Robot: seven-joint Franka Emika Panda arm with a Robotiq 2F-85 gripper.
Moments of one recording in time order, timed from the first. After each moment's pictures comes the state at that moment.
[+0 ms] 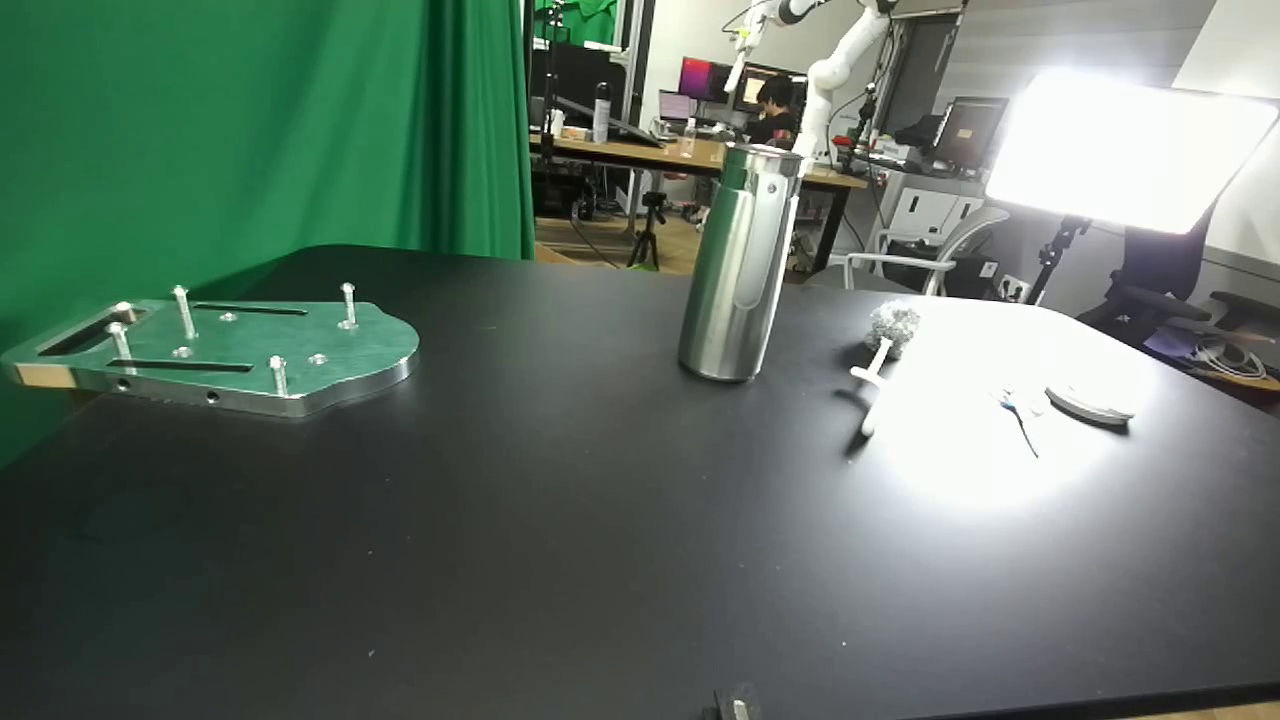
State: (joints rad) arm 0.00 -0.84 -0.06 -2.55 0.02 1.77 -0.11
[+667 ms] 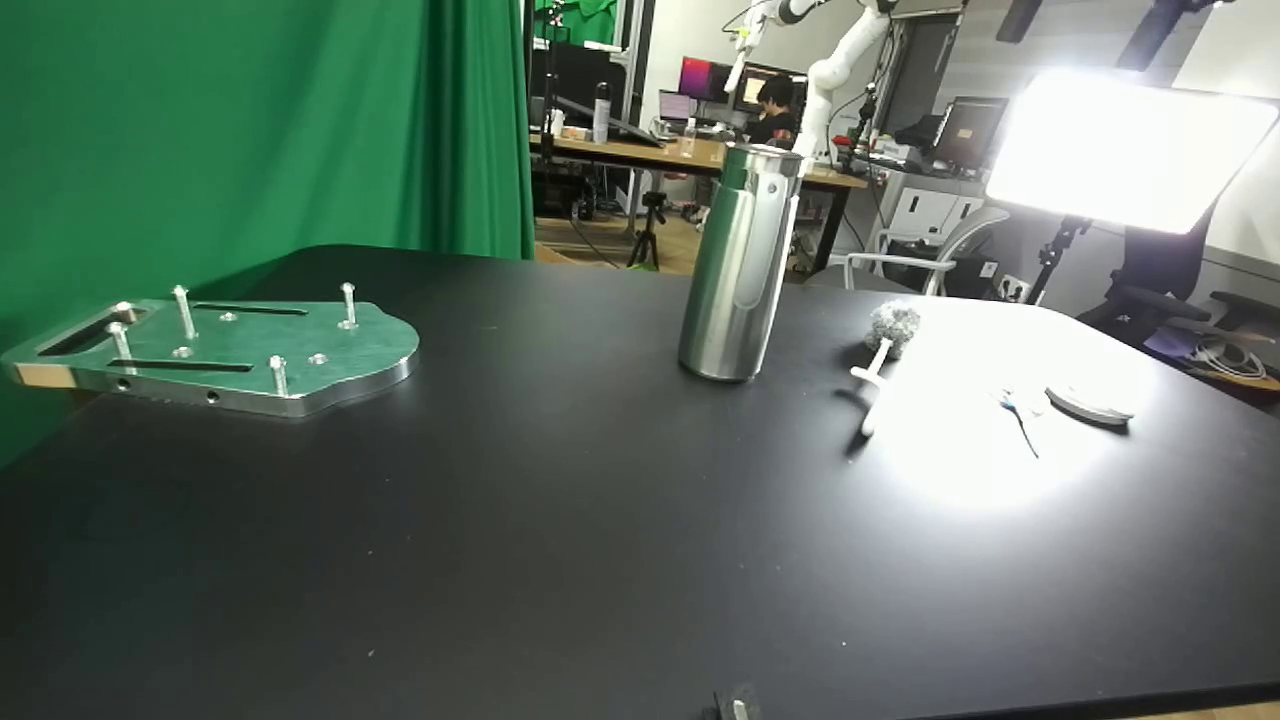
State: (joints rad) arm -0.02 -0.48 -0.01 -2.54 0.03 2.24 0.08
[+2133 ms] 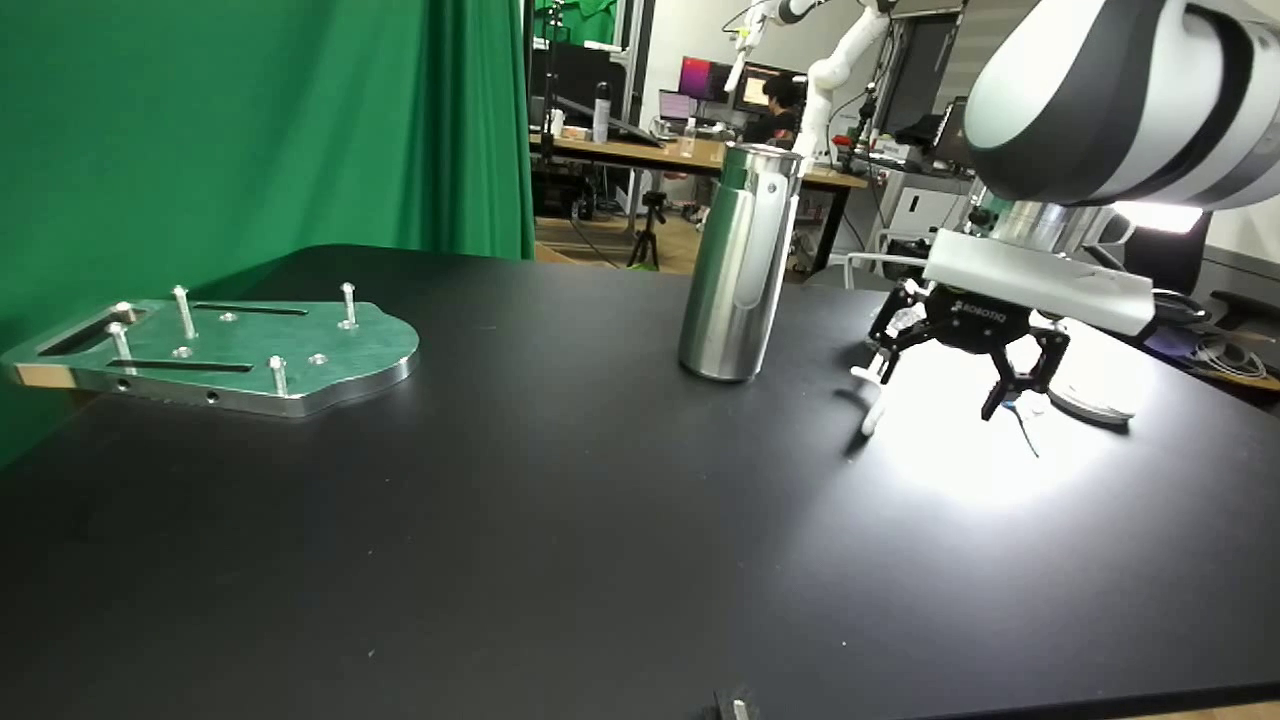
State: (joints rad) arm 0.06 0.27 -0.13 -2.62 -0.01 3.01 0.55
